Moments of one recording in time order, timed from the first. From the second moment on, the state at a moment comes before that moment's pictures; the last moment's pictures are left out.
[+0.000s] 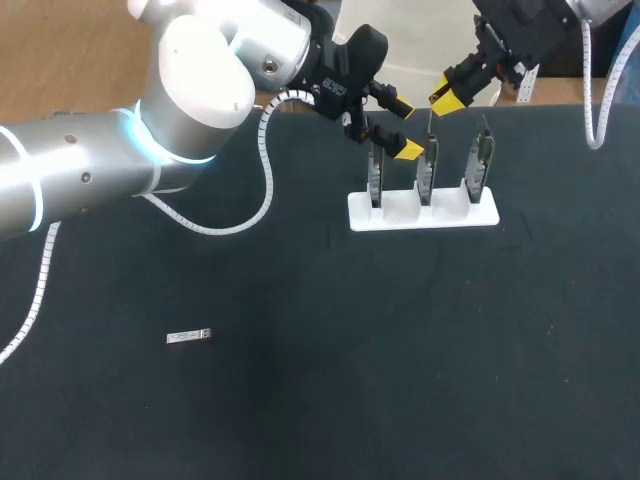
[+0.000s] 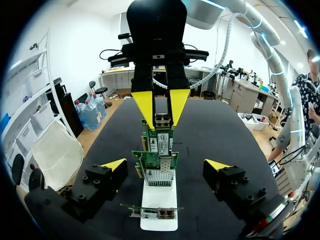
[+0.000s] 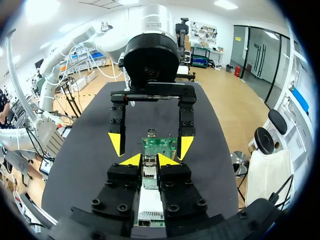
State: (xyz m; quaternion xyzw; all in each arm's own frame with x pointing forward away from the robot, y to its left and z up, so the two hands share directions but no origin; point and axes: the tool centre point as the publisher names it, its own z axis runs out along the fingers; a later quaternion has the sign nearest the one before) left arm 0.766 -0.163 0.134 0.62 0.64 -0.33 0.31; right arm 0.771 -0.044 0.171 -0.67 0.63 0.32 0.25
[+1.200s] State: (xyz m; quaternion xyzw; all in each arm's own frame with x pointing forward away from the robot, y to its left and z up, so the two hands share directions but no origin) left arm 0.766 -0.163 0.134 0.62 0.64 -0.33 0.31; right arm 0.775 -0.044 0.173 -0.67 0.62 0.33 0.24
